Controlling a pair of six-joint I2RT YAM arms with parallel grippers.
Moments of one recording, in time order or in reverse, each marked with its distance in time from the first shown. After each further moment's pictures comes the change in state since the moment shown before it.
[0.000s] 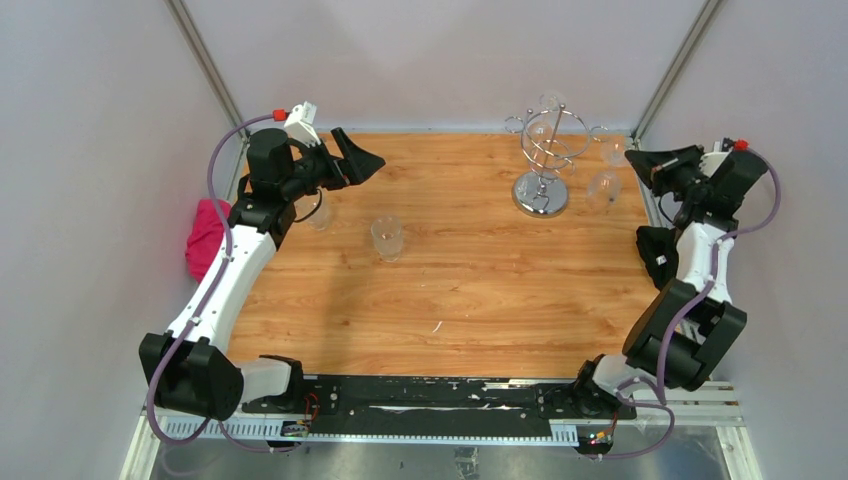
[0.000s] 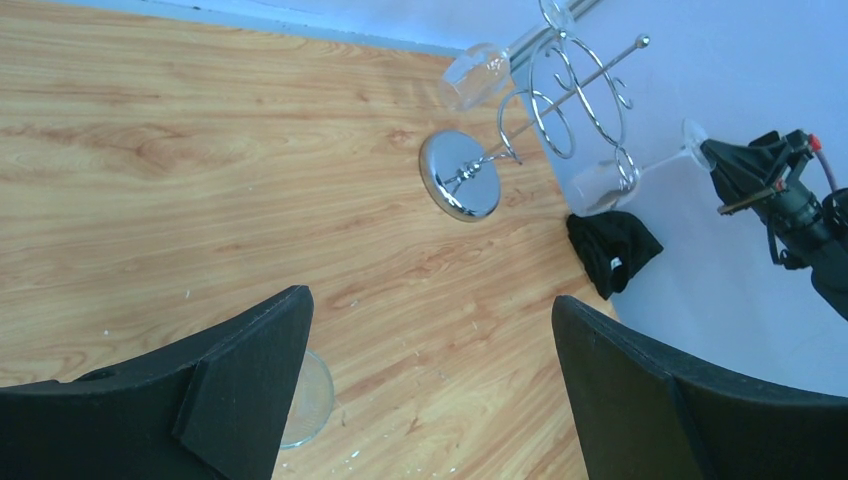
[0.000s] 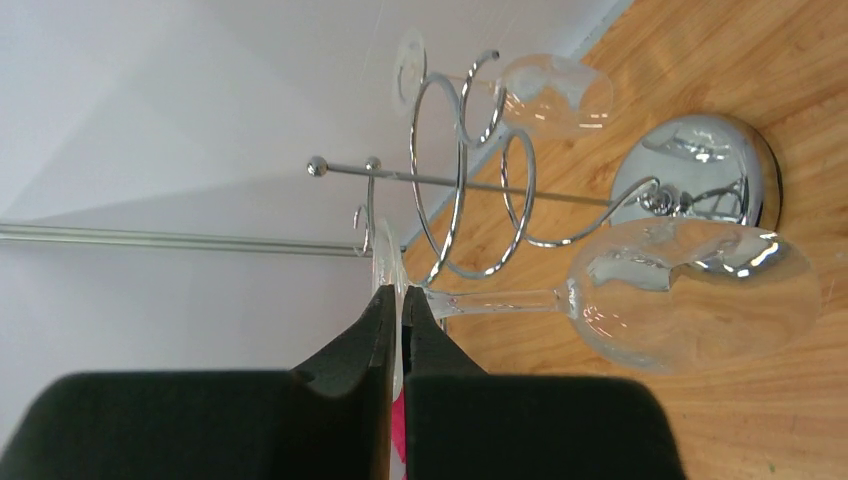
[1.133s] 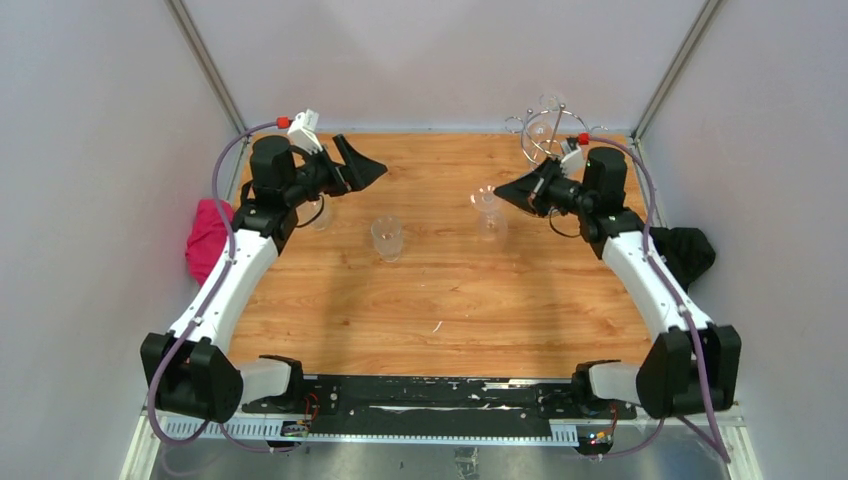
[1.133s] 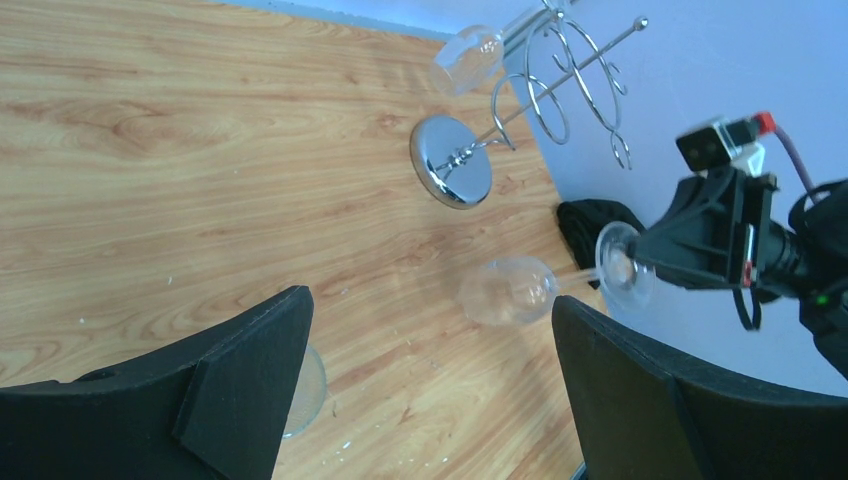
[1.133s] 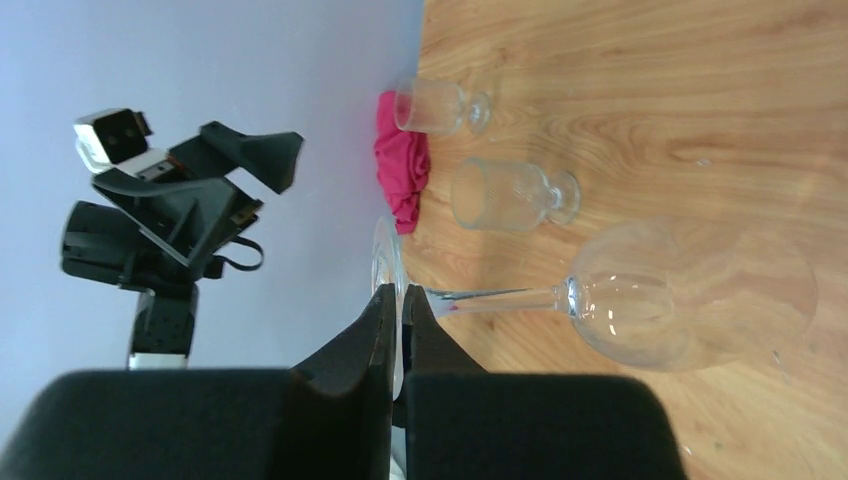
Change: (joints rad) left arm 0.000 -0.011 -0.053 0.039 0.025 -0.028; right arm 0.681 -0.260 -0.158 -0.264 0.145 -0.158
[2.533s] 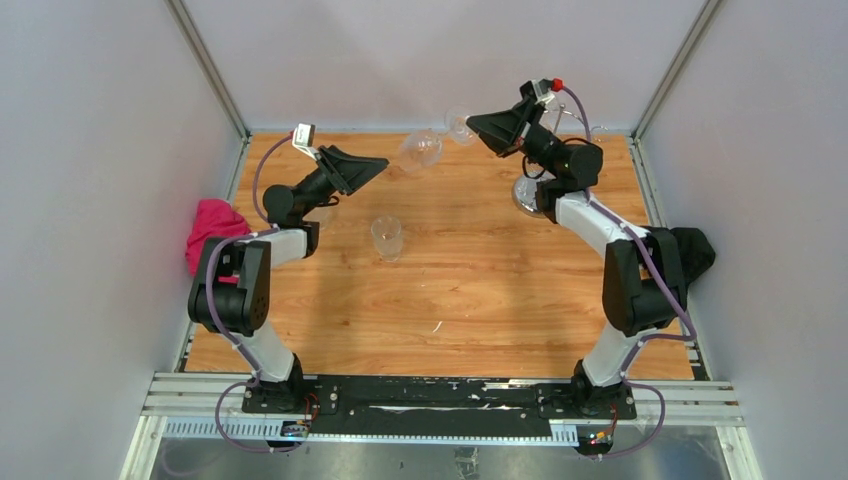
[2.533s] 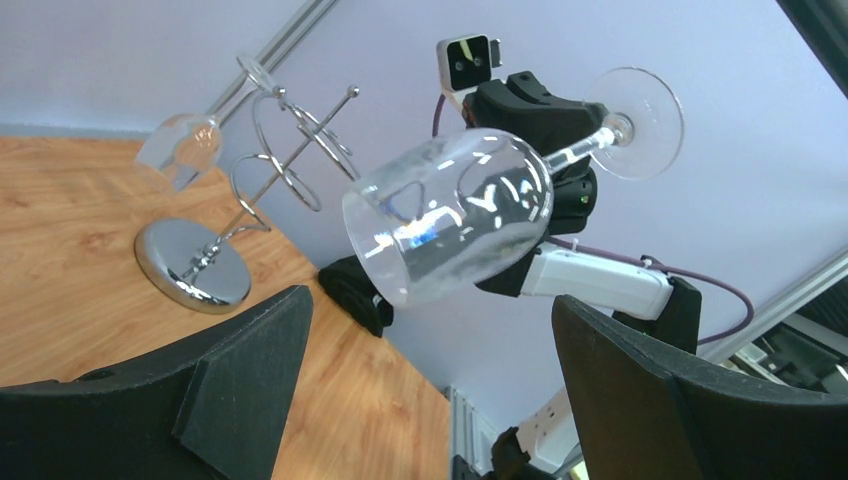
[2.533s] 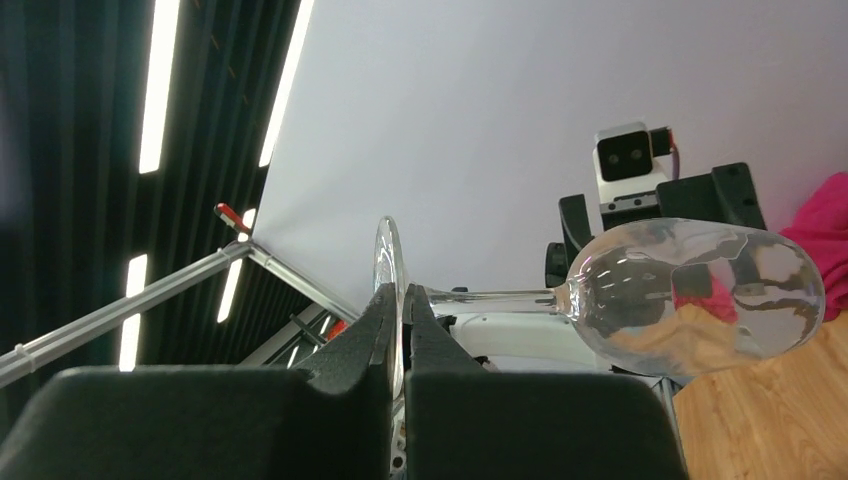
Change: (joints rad) left arm 0.071 0.457 -0.288 1.590 0.326 -0.795; right arm 0.126 0.516 0.241 1.455 -0.077 0.972
